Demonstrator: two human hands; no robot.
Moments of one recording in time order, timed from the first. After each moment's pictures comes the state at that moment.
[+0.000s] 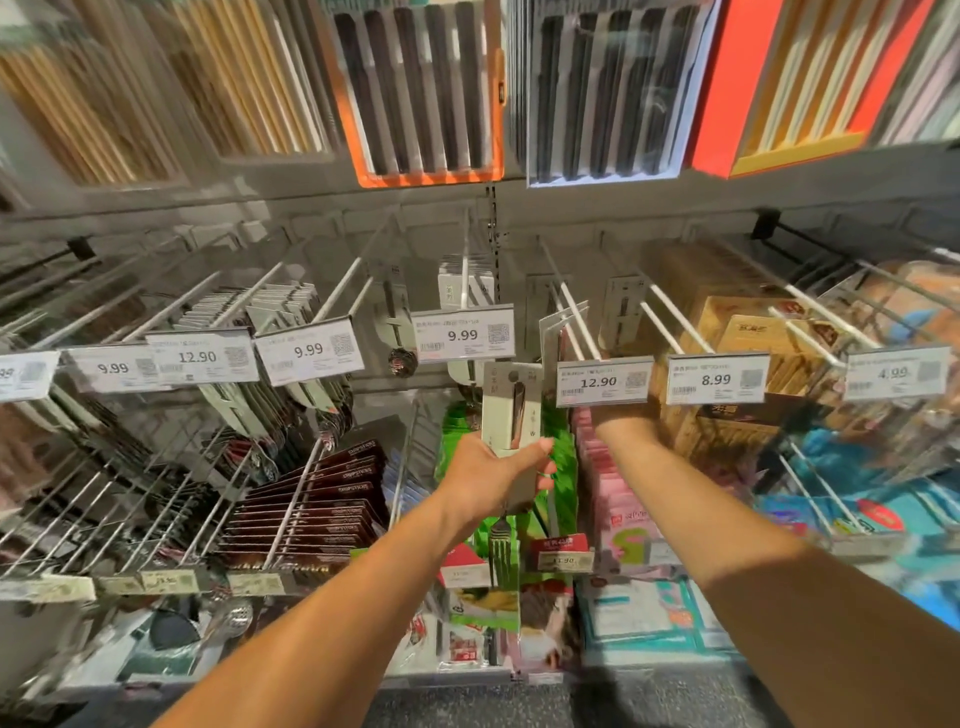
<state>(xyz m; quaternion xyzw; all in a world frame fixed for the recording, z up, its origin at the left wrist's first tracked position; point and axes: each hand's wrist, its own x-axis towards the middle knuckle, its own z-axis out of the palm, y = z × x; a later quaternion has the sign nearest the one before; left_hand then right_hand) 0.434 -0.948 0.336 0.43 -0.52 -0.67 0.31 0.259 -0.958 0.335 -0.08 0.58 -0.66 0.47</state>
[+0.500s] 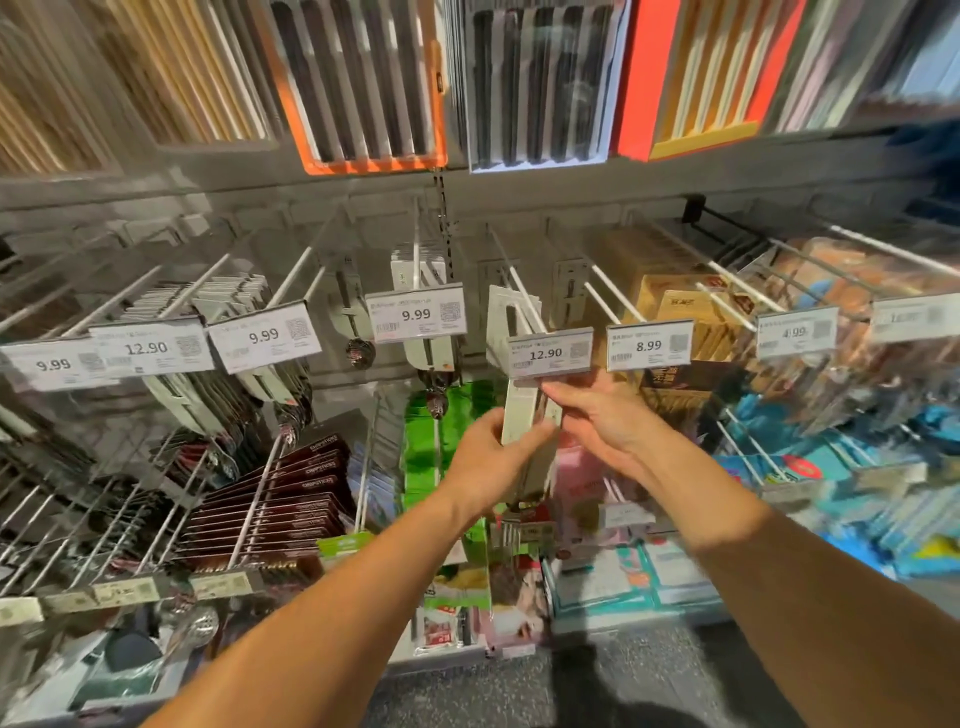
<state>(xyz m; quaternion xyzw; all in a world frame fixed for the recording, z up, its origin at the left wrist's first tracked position) 0.407 -0.920 0.336 0.42 -0.64 -0.58 0.28 0.253 -0.891 0.360 -0.26 0.50 -0.62 0.55</state>
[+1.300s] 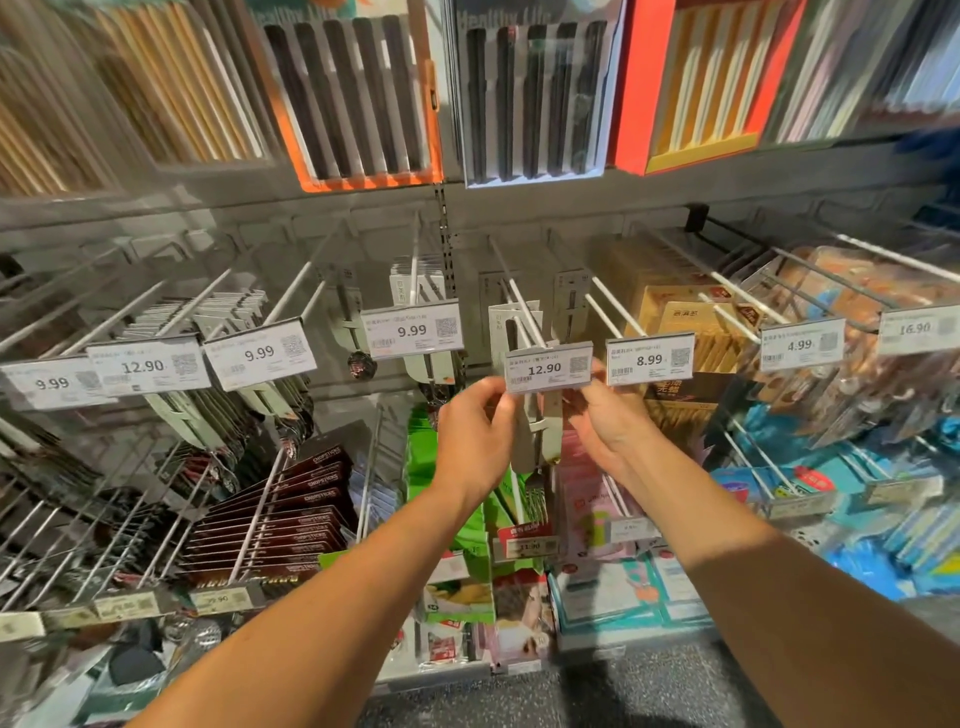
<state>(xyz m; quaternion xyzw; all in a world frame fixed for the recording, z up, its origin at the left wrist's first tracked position) 0.399 -0.943 0.352 0.43 -0.73 -0.34 0.40 0.253 -0.910 0.358 -0.21 0.54 -0.67 0.46</state>
